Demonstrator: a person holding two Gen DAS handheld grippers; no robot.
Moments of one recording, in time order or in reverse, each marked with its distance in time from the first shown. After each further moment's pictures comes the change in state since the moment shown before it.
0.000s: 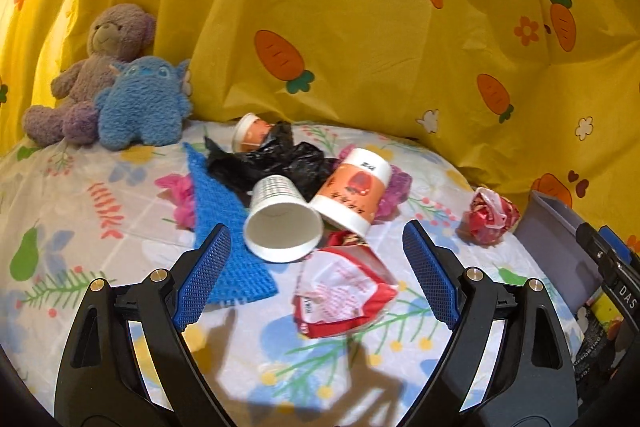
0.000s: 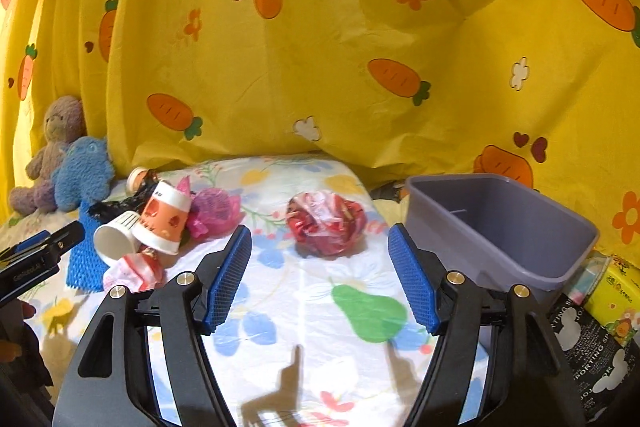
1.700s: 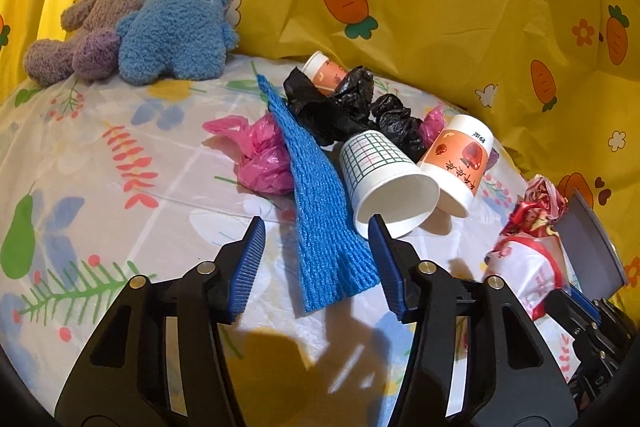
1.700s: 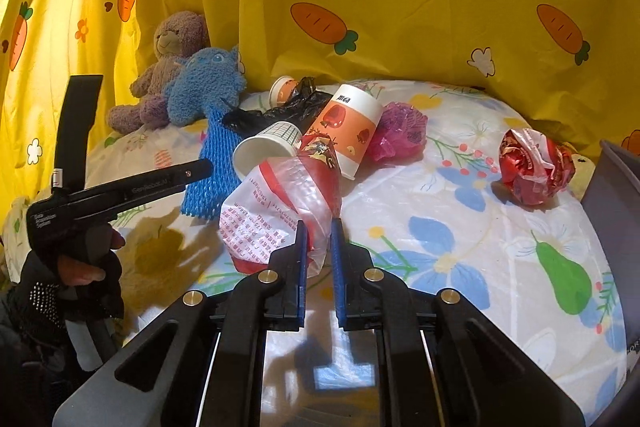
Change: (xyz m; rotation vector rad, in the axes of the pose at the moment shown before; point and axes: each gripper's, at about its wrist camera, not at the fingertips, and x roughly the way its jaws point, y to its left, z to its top) left arm 0.057 0.083 -0.001 -0.116 0.223 0.009; right arm 0.032 0.102 -0.024 -0.132 0.248 0.411
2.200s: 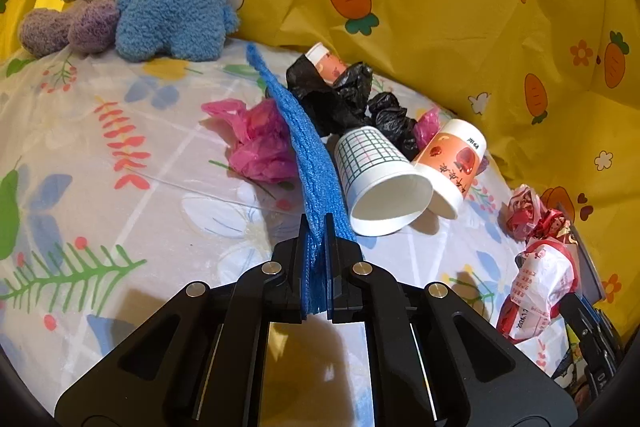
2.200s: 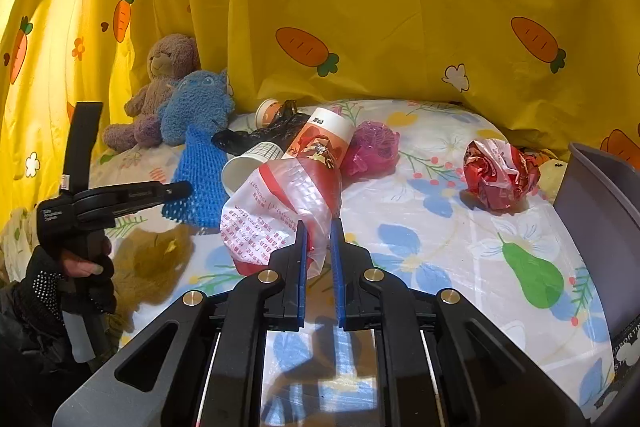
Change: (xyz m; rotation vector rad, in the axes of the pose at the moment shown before) left arm -0.014 0.009 -0.002 -0.063 -0.009 -0.062; right arm -0.028 -0.015 -0.005 0.025 -0.077 -0.037
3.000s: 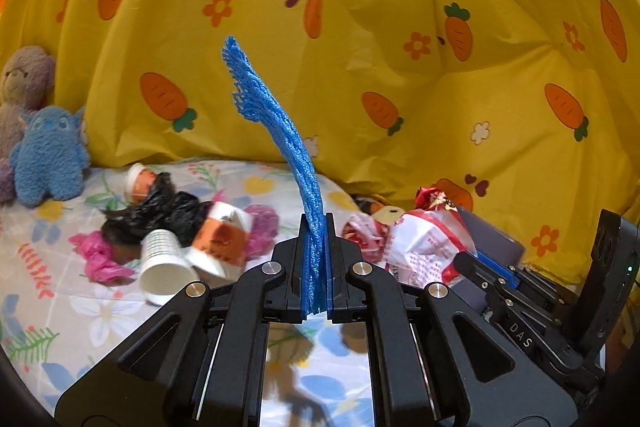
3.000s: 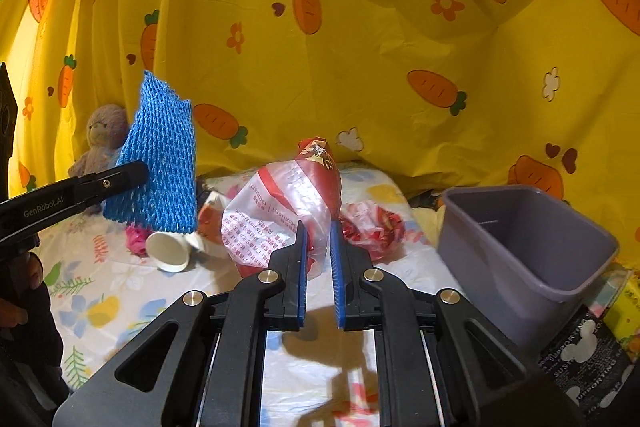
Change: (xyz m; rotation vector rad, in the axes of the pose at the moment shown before) left arm -0.077 -0.183 0.000 0.348 -0.194 -0.349; right arm -0.079 -0.071 0.022 0.083 -0.215 -0.277
